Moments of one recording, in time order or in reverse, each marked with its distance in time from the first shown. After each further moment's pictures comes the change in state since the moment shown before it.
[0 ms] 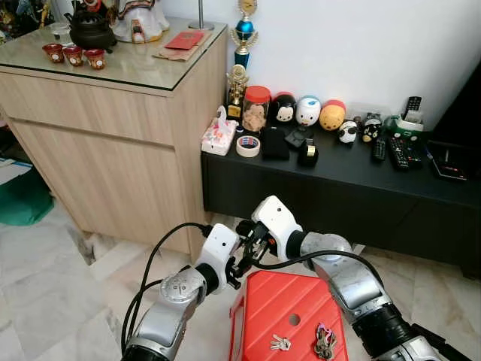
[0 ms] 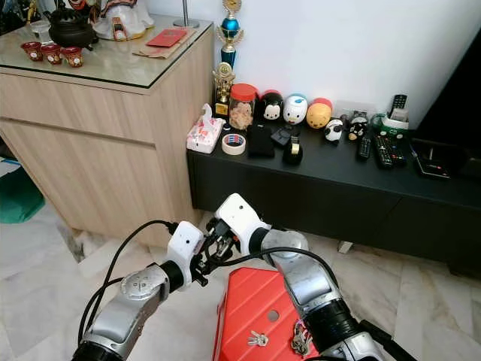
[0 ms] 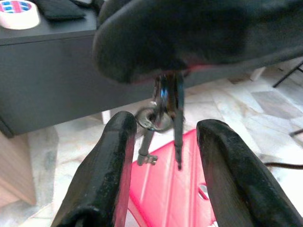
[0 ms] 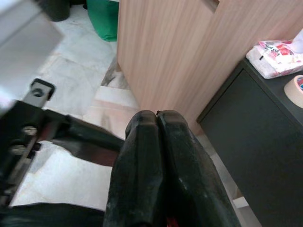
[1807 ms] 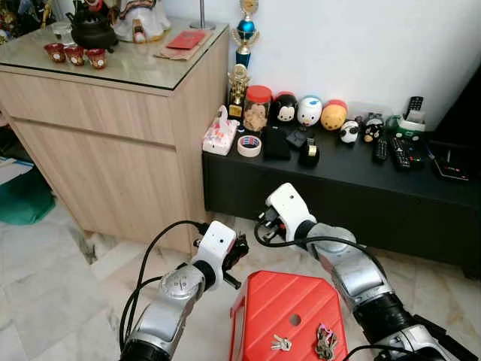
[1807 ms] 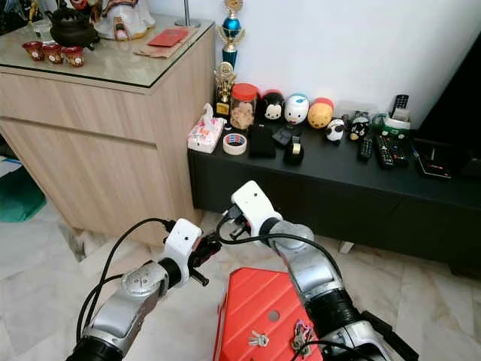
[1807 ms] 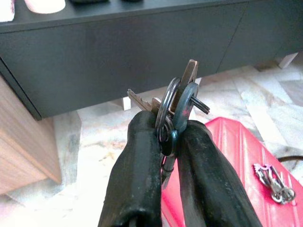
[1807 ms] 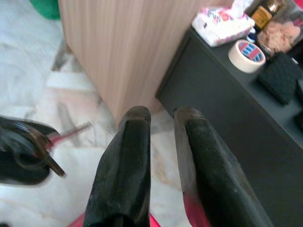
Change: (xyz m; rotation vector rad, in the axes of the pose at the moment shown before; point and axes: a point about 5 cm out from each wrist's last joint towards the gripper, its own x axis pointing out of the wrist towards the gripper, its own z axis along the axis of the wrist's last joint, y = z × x) left arm -0.003 0.011 -0.006 0.031 0.071 0.079; right arm -0.006 -0.032 -0.010 0.019 0.094 -0.254
